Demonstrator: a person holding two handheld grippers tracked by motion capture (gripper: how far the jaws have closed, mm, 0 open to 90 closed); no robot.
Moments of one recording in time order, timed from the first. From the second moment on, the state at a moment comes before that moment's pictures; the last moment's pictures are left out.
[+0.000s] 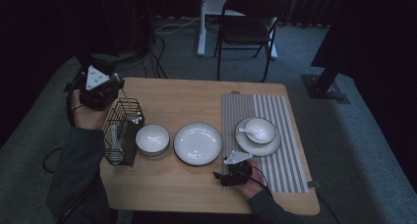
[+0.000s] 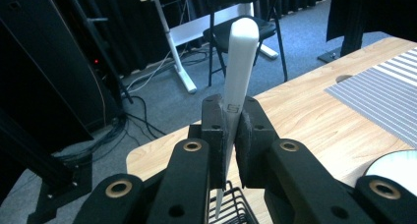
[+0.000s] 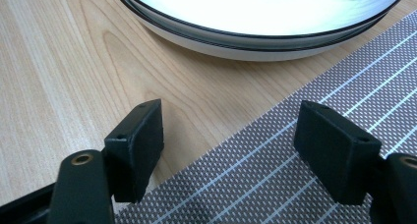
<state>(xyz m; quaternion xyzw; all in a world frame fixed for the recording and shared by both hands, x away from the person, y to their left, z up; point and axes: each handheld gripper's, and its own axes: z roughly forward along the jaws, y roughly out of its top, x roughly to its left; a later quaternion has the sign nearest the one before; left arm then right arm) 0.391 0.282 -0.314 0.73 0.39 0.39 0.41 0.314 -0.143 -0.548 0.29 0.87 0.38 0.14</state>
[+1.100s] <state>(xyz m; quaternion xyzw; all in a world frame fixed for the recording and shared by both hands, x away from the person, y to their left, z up) 0.370 0.247 -0.283 0.73 0.33 0.40 0.44 0.314 -0.143 -0.548 0.29 0.87 0.38 0.14</state>
